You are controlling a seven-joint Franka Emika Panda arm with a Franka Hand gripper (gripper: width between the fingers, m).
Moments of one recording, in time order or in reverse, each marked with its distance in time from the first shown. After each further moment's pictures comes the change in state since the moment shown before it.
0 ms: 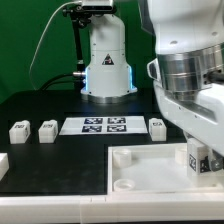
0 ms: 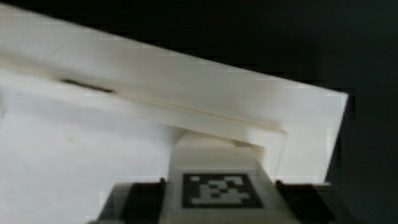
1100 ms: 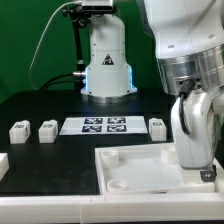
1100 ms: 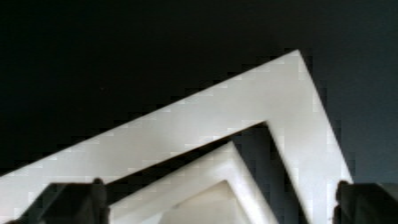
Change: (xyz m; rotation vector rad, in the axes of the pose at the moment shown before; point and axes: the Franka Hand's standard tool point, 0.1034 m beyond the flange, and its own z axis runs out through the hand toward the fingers) arm -0.009 0.001 0.001 0.005 -0.025 0.403
